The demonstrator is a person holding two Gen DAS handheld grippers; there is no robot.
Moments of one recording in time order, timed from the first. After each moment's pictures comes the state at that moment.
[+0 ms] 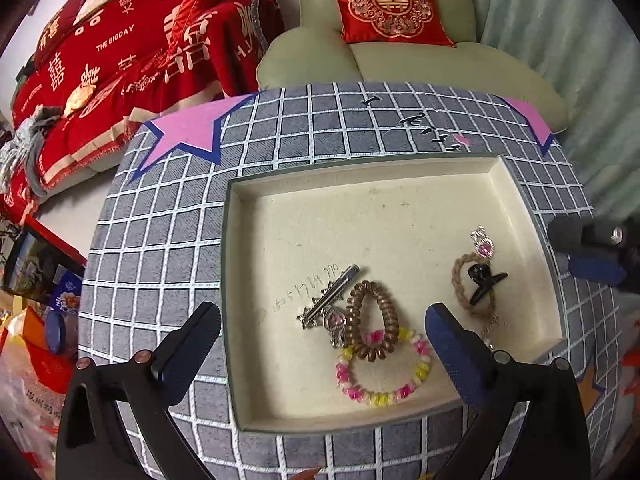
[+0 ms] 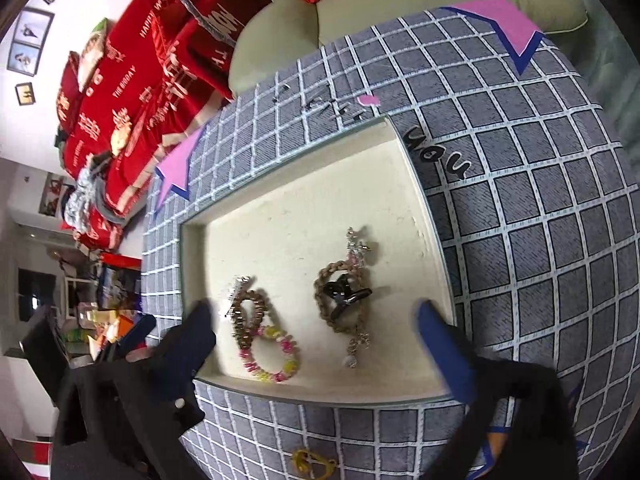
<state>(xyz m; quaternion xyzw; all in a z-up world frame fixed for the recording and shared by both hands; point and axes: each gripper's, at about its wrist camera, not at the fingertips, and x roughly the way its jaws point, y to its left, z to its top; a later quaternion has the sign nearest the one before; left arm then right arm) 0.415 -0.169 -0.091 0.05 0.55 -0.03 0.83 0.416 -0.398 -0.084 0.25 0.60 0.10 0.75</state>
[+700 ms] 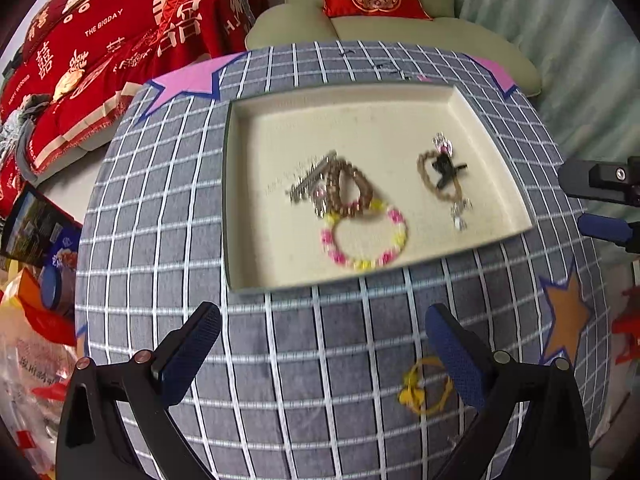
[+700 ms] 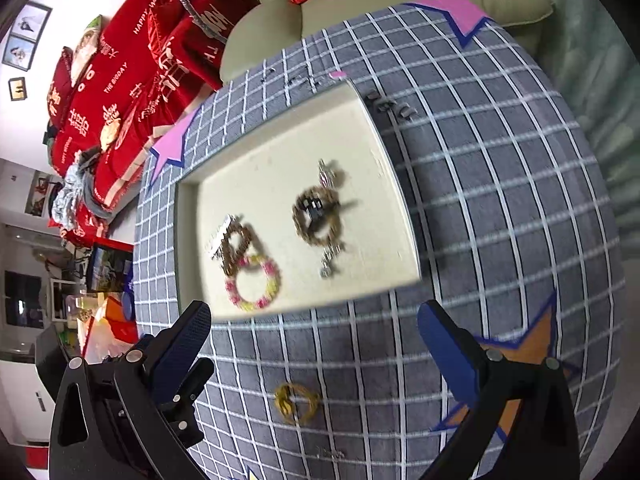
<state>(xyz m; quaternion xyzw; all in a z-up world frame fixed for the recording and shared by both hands) 0.322 -0.158 -0.090 0.05 0.59 -0.06 0.80 0.336 -0.402 -0.065 0.23 0.61 0.06 0.75</state>
